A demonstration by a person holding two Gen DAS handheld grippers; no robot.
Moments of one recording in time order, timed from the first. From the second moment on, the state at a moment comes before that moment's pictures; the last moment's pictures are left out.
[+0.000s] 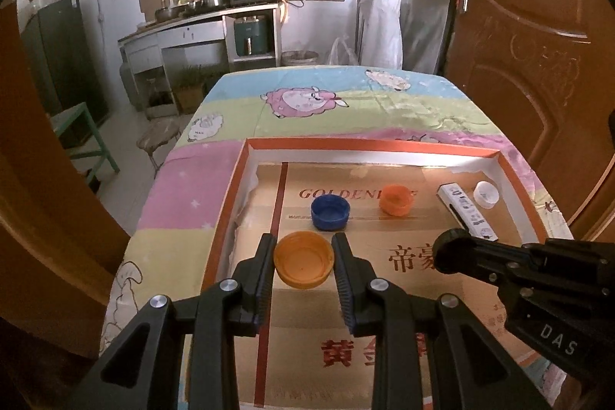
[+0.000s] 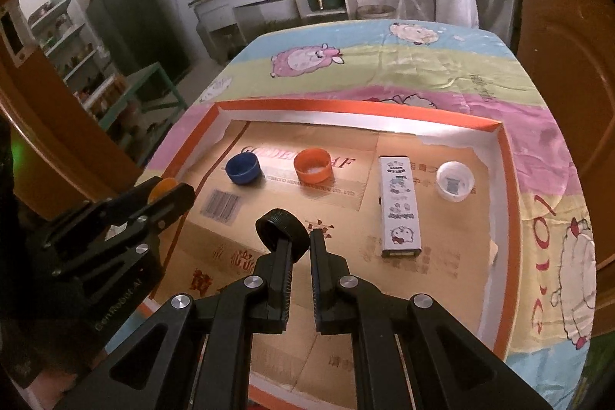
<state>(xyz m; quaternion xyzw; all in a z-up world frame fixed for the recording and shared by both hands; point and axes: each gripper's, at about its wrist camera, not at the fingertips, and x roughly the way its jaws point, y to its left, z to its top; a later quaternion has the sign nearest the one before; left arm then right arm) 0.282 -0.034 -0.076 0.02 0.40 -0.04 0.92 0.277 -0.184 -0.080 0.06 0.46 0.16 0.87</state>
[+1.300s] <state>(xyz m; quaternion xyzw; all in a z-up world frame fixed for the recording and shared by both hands) 0.305 -0.032 -0.104 0.02 0.44 -0.04 0.90 0.303 -0.167 -0.102 0.04 0.49 0.16 0.86</state>
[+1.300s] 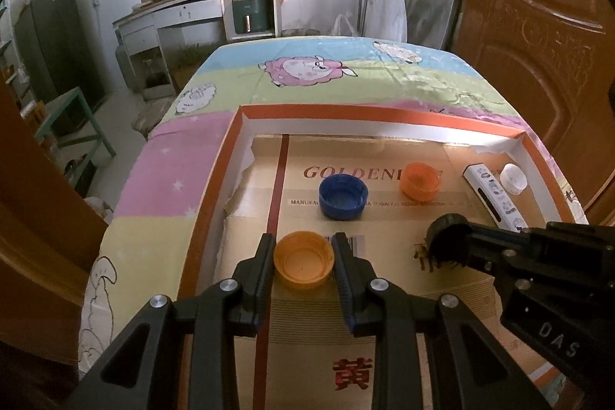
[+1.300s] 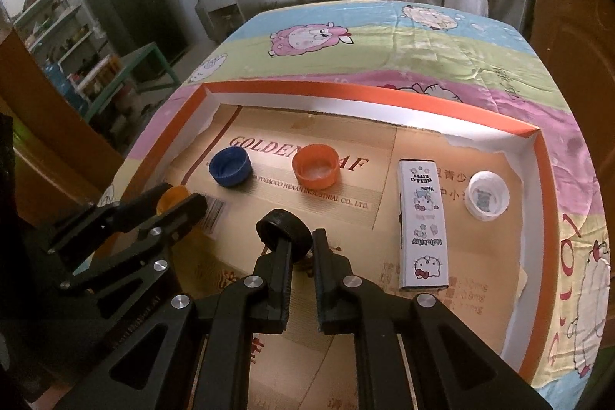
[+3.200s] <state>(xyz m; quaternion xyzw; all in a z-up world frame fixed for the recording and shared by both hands) 0.273 -0.033 -0.080 0.00 0.42 -0.06 0.90 0.267 -0.185 -0.087 0.05 0.47 0.15 0.87</state>
